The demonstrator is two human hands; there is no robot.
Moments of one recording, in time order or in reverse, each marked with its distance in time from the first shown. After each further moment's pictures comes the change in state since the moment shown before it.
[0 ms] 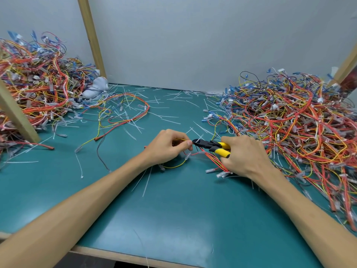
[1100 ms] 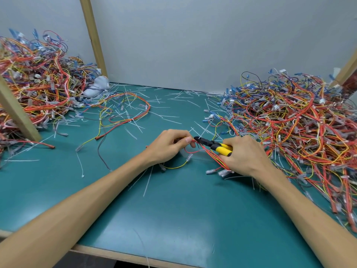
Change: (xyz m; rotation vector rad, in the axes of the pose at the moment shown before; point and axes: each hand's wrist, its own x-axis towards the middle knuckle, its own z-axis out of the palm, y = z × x) left_hand 0.002 -0.004 0.000 -0.084 -0.036 0.041; right_hand 0.005 -0.002 -0.004 0.137 -0.098 0.103
